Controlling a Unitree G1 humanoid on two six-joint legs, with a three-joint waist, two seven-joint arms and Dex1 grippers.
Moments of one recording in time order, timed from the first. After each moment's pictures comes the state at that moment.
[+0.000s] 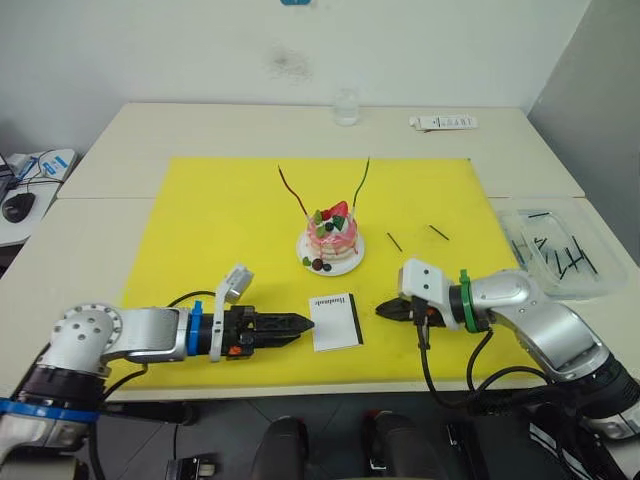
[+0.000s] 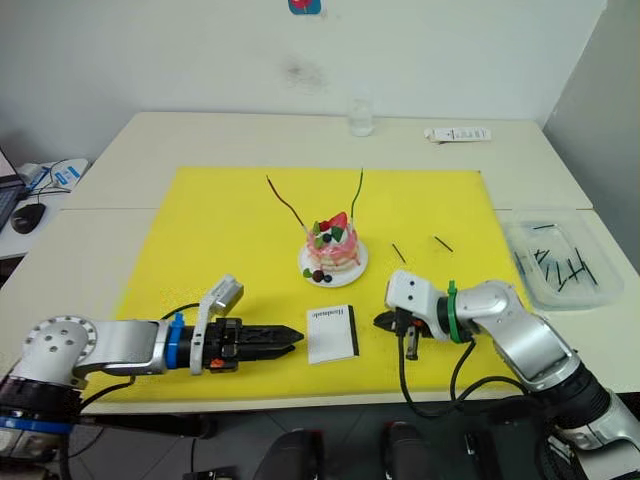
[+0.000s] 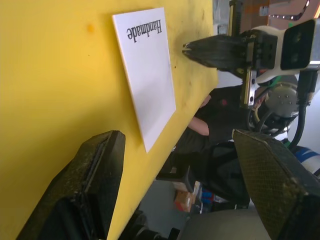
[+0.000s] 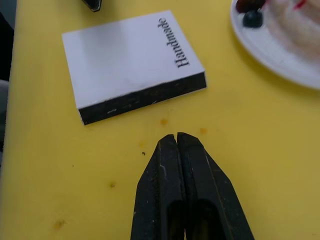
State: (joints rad) left arm -0.31 0.83 -0.05 0.05 -1.95 1.32 -0.05; right arm -0.43 -0.72 0.39 -0.34 0.22 0.62 0.97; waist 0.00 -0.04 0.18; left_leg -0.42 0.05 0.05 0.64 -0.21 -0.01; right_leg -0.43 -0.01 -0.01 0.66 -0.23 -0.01
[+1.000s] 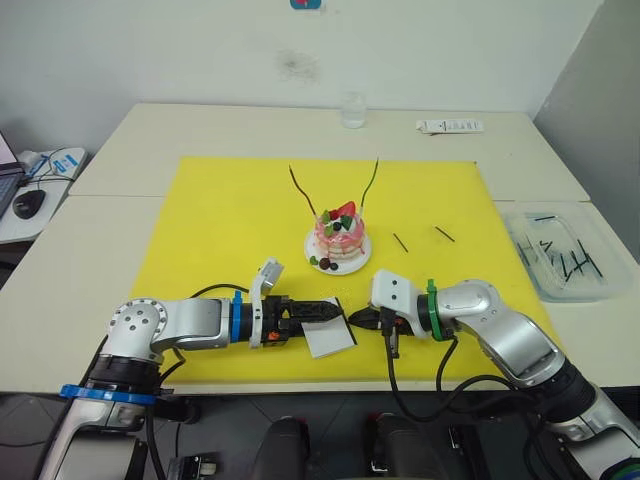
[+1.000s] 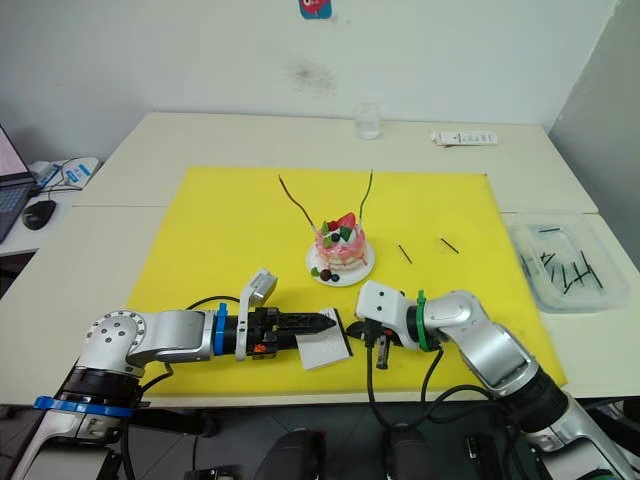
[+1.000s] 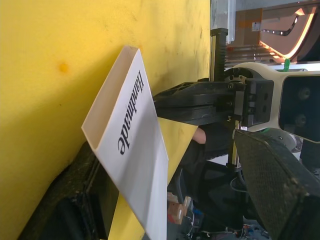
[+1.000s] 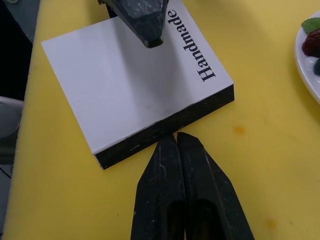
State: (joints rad) left arm -0.40 0.64 -0.06 0.13 -1.96 1.34 0.14; right arm -0.45 -0.56 0.46 -0.31 0.13 0.63 0.95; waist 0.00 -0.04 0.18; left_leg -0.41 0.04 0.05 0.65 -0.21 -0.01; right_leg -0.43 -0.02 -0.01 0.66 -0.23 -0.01
